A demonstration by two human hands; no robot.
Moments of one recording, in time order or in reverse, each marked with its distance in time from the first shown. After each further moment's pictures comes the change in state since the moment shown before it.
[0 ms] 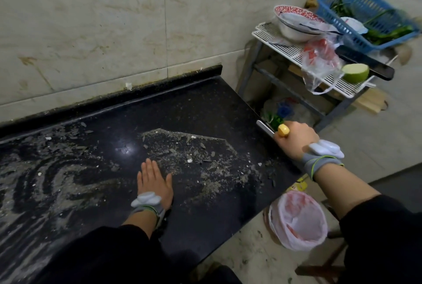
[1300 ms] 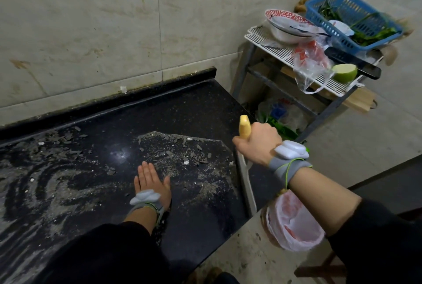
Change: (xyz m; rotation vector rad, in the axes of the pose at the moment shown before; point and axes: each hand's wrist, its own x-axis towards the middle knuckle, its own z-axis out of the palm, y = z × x) left_hand 0.002 0.004 0.005 0.086 0.000 -0.041; right_hand -0.040 -0.082 -0.005 0.072 -0.016 -0.088
